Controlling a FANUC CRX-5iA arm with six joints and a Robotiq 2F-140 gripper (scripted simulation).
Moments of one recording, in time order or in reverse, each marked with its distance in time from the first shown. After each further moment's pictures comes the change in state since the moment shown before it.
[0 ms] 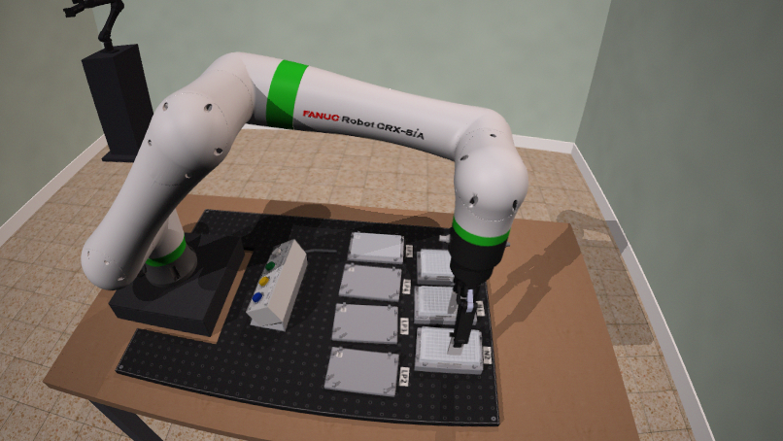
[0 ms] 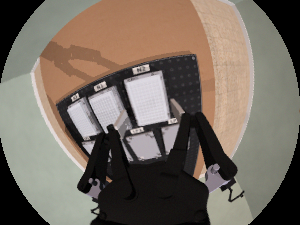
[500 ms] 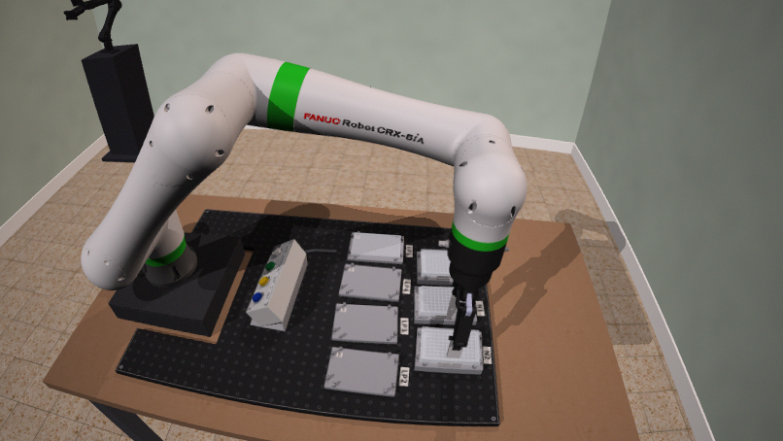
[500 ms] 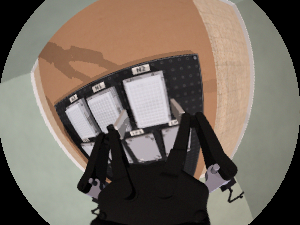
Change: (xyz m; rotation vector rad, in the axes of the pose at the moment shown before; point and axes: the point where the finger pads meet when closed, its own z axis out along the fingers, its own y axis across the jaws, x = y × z) arm 0.000 0.000 0.011 0.000 0.000 0.000
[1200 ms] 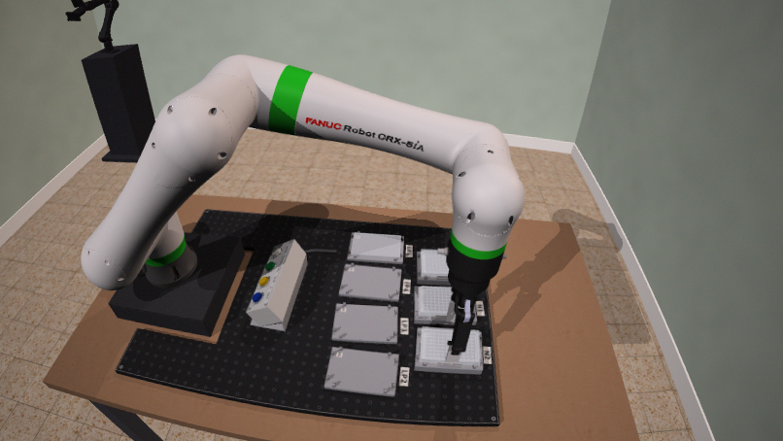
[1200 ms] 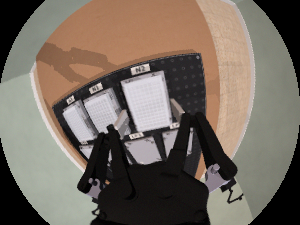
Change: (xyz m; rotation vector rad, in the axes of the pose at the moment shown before) arm 0.000 0.000 0.017 0.000 0.000 0.000
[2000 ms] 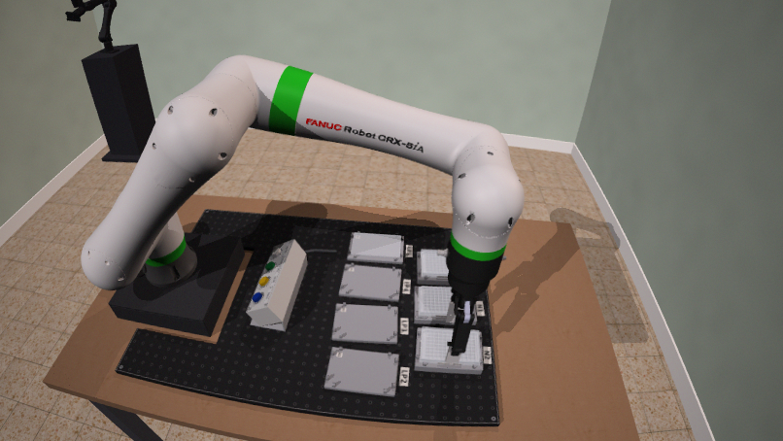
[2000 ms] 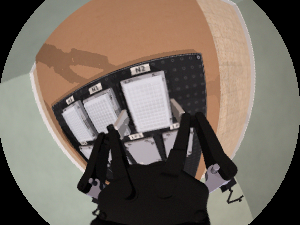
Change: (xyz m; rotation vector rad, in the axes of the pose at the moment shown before) arm 0.000 0.000 0.003 0.000 0.000 0.000
